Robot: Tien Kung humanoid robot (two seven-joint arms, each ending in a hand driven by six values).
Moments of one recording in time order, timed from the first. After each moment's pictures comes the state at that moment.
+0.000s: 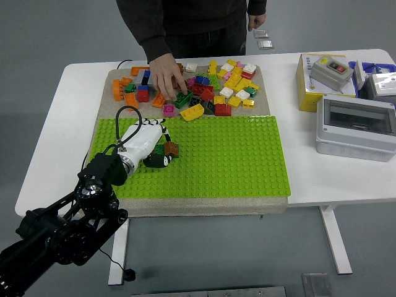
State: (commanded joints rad) left arm -0.52 0.09 -0.83 -1.15 2.26 0.03 0.29; right arm 0.06 -0.07 1.96 0.18 -1.84 0.08 -0.33
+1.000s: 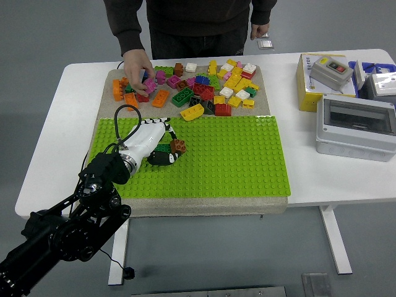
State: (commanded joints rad) left arm -0.53 0.06 -0.85 -1.10 2.15 0.07 0.24; right arm 0.06 -0.07 1.95 0.18 -1.84 0.08 -0.33
